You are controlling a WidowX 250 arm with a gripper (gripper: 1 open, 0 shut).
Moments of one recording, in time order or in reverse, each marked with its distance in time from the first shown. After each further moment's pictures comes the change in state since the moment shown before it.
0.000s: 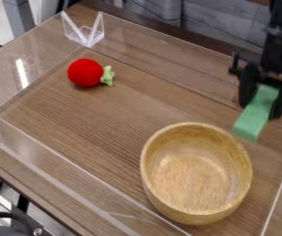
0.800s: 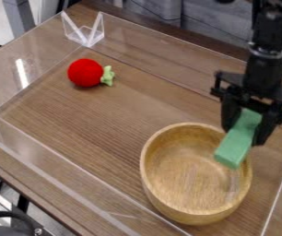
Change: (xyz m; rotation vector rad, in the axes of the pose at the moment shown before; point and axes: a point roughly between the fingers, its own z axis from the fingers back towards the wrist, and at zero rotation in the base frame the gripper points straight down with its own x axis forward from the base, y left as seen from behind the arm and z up) arm -0.047 -0.004 -0.032 0.017 0.057 -0.001
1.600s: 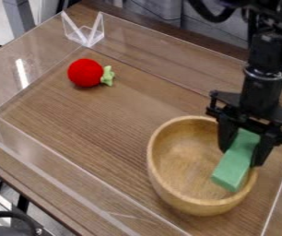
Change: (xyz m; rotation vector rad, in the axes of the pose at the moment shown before) arm -0.016 -0.004 -0.013 -0.013 -0.006 0.044
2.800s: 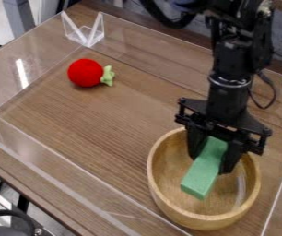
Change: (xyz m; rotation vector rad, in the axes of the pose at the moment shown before) arm -0.032 0.025 0.000 0.011 0.060 0.027
